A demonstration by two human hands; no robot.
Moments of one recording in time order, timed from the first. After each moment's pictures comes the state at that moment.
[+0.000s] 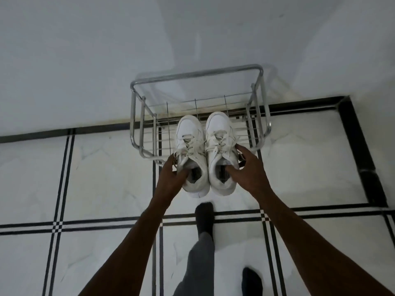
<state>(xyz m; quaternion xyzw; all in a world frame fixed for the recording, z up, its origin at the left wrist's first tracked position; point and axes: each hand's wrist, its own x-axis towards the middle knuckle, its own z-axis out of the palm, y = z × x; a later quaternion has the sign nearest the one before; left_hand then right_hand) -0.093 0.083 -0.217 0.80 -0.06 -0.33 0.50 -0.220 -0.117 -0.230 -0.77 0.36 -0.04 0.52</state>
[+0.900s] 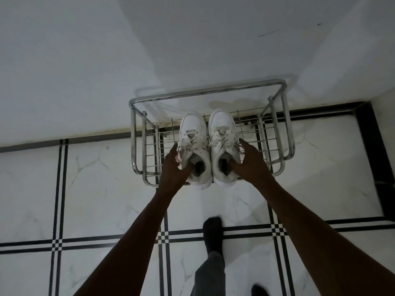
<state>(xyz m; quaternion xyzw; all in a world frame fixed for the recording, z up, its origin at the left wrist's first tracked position) 0.053 0.030 -0.278 0.85 -0.09 -0.34 0.39 -0.080 -0.175 -0.280 -0.80 0.38 0.06 0.46</state>
